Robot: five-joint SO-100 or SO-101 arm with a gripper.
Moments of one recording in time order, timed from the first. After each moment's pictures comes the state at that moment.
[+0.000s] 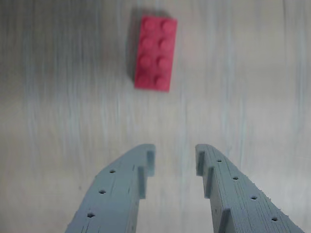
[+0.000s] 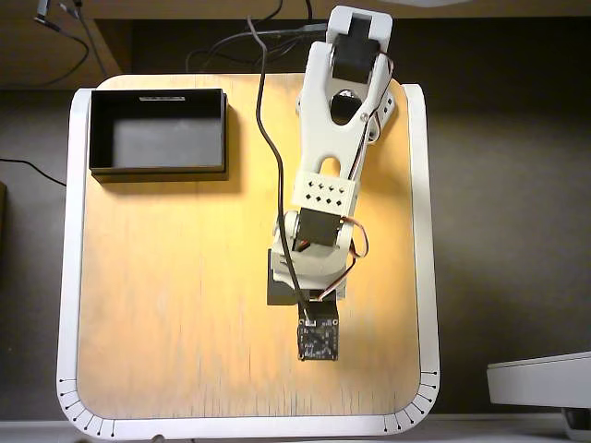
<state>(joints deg) 13.3 90.8 101.3 62.6 190.3</state>
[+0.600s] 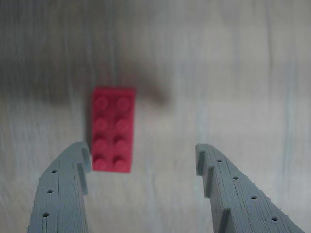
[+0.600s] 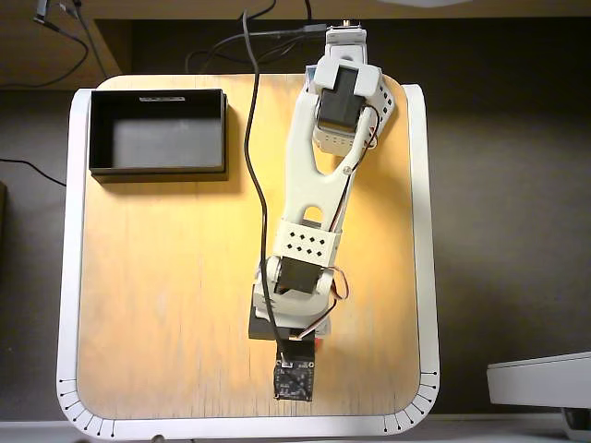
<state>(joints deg) 15.9 73.3 88.3 58.3 189.6</state>
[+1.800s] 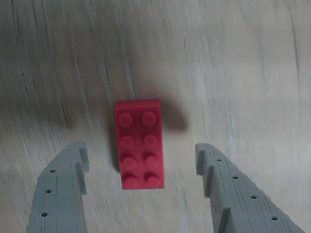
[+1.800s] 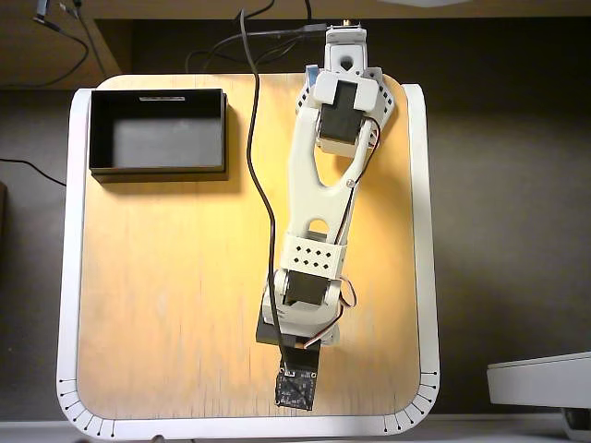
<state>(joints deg) 12.6 68.9 87.0 57.3 181.7</state>
